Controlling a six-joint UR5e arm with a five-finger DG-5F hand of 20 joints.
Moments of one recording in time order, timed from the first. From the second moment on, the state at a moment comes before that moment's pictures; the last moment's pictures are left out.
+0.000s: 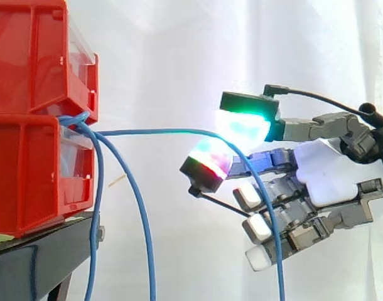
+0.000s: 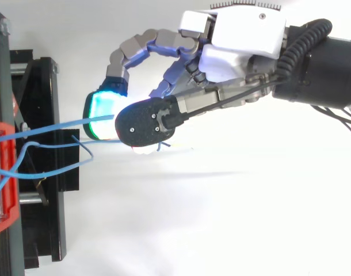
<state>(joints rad) 0.11 -2.27 -1.12 -3.13 -1.28 0.20</state>
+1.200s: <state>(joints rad) 0.10 -2.27 -1.12 -3.17 -1.28 0.15</state>
